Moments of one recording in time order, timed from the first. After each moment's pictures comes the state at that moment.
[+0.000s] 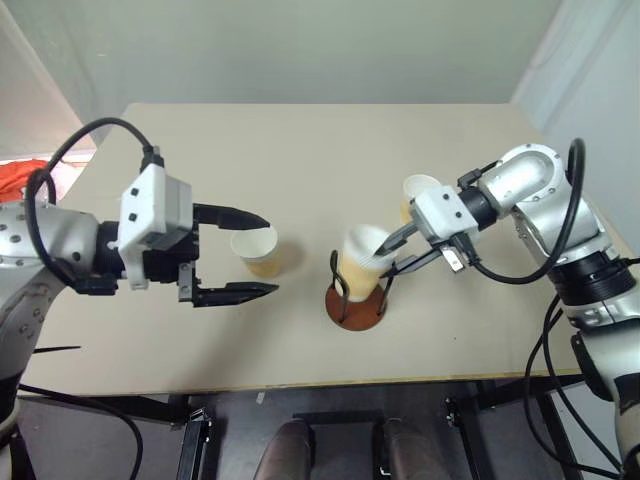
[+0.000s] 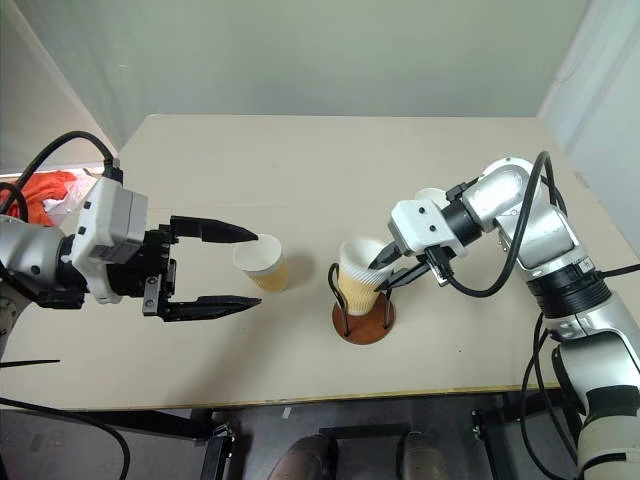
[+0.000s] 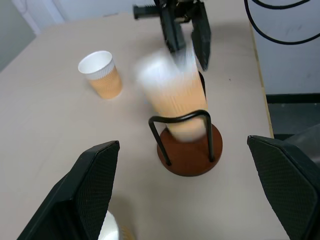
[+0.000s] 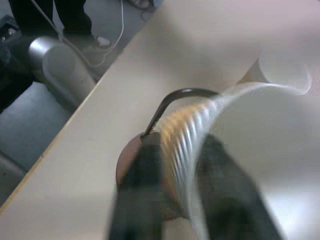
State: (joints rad) left arm -0.40 1.12 0.27 -0.48 -0.75 0.67 -1.16; right arm -1.01 -0.73 0.43 0.11 0.28 0.10 1.61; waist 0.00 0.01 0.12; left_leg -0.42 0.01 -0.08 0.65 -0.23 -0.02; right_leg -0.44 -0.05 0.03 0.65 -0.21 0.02
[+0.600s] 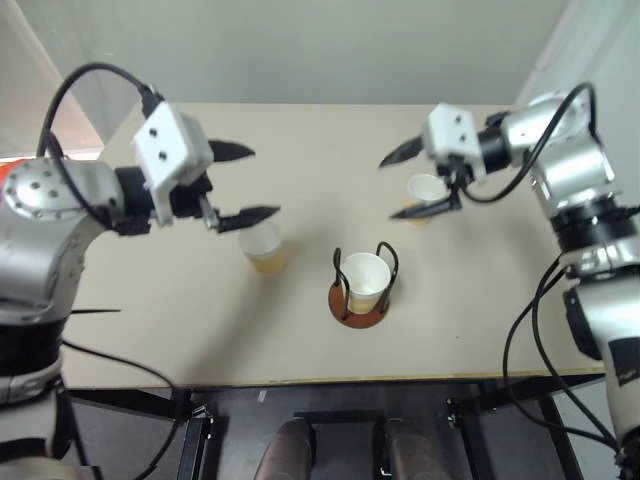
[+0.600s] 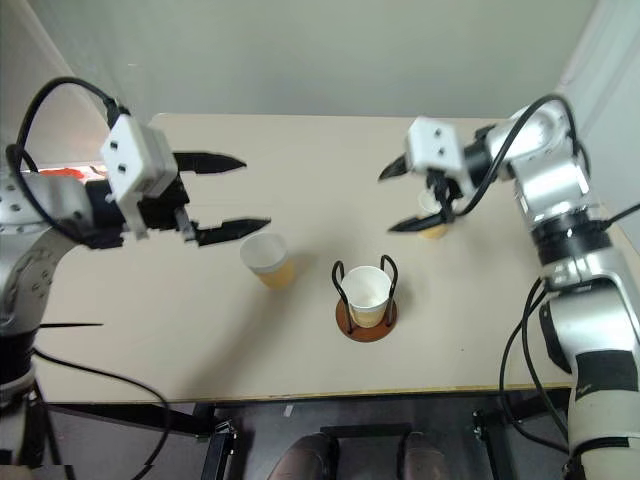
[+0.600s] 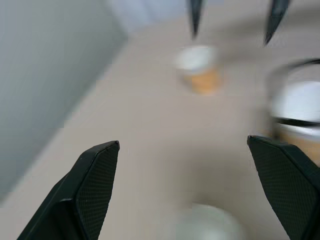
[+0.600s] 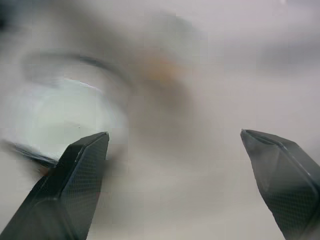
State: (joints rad) left arm -0.70 0.95 0.04 -0.21 -0.42 0.55 -0.93; right arm -1.35 -0.65 0.36 0.86 0.06 -0.09 1.37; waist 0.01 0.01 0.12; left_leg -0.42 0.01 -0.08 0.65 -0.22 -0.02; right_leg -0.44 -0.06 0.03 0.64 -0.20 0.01
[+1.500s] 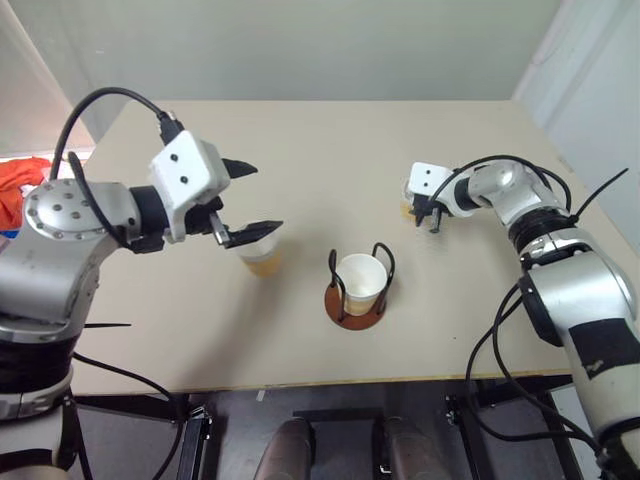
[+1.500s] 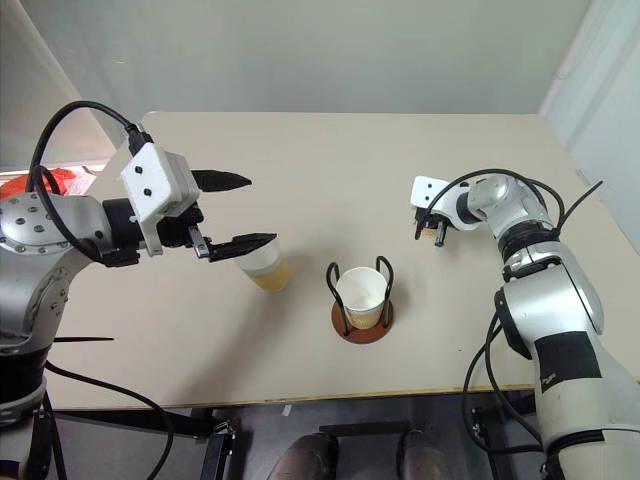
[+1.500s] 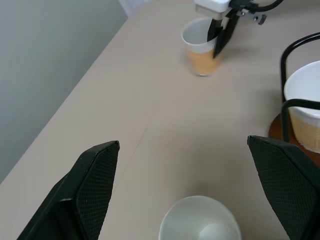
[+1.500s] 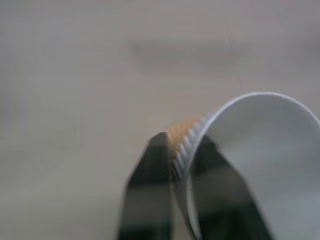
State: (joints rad) left arm -0.58 0.98 0.10 -0.36 -0.41 0.62 -0.93; right arm -1.35 -0.48 0.39 1.34 -0.36 -0.22 0.97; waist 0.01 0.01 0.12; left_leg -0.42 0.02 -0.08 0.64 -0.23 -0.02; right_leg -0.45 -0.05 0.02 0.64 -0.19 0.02
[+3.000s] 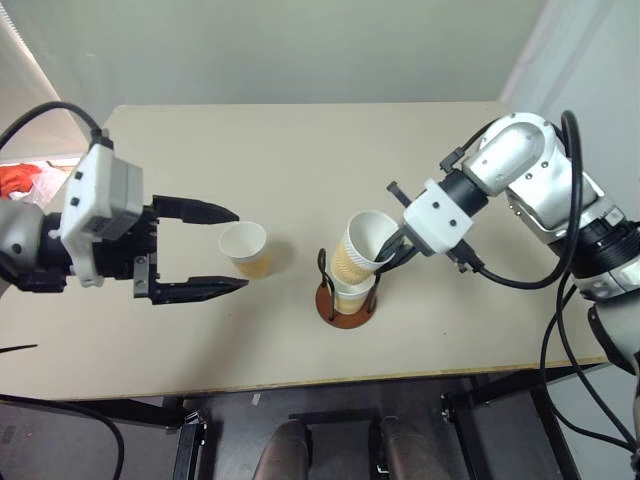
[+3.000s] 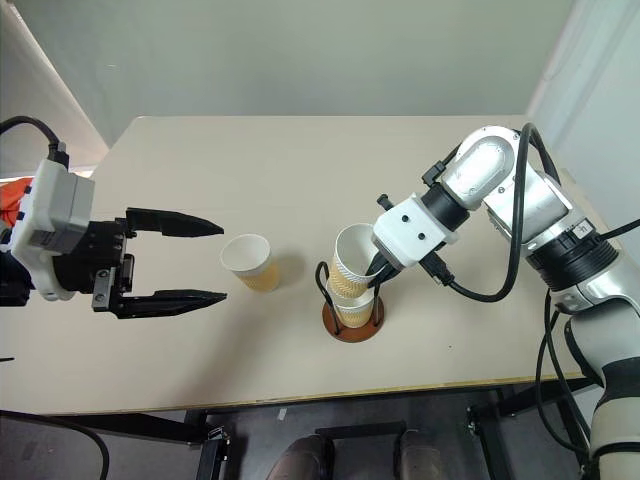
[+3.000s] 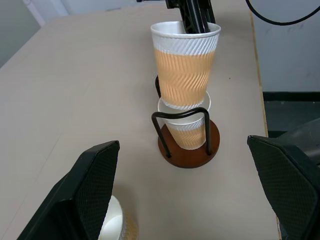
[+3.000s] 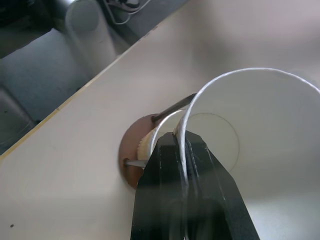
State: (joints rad) left arm -0.33 1.20 0.42 -0.44 -0.79 0.71 -1.24; right arm -1.23 -0.81 0.70 0.16 0.39 -0.16 1.61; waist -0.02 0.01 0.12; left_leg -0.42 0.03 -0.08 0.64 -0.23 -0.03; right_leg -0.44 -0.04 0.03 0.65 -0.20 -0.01
